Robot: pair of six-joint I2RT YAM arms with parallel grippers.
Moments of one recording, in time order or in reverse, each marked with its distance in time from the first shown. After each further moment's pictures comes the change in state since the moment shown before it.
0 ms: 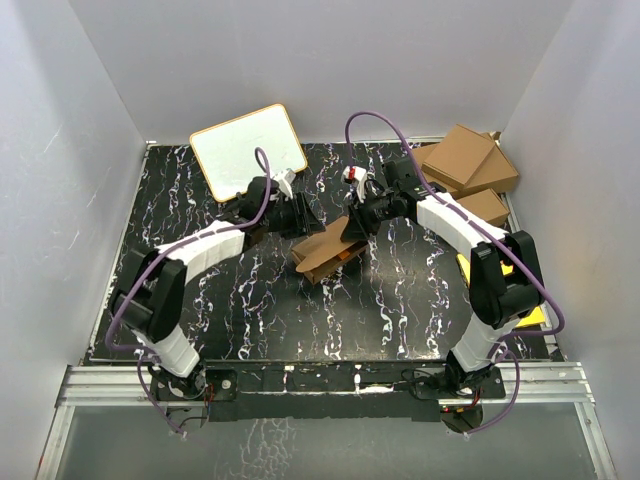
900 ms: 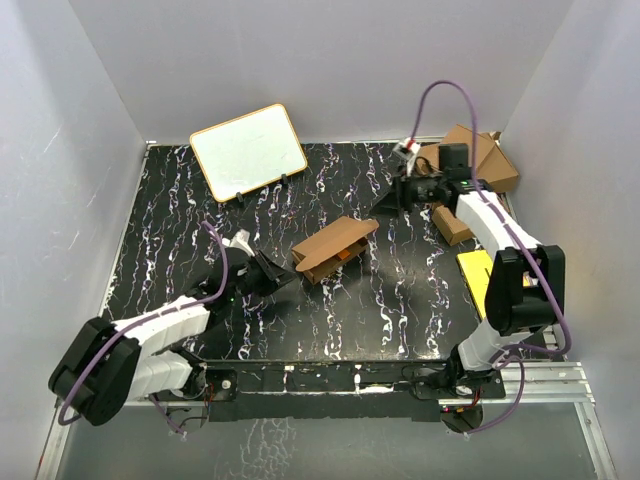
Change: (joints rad) left arm -0.057 -0.563 -0.698 0.260 -0.238 -0.431; right arm -0.225 -0.079 -0.014 0.104 -0.259 0.151
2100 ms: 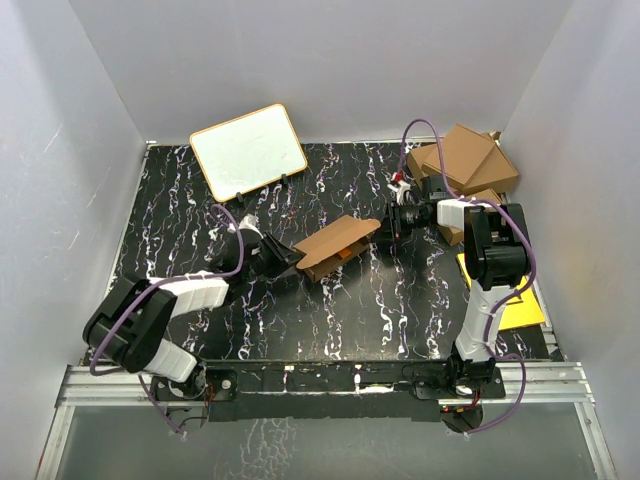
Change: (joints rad) left arm 0.026 0.306 0.146 0.130 -0.066 0.000; right arm -0.066 0.368 -0.068 0.137 0.157 0.125
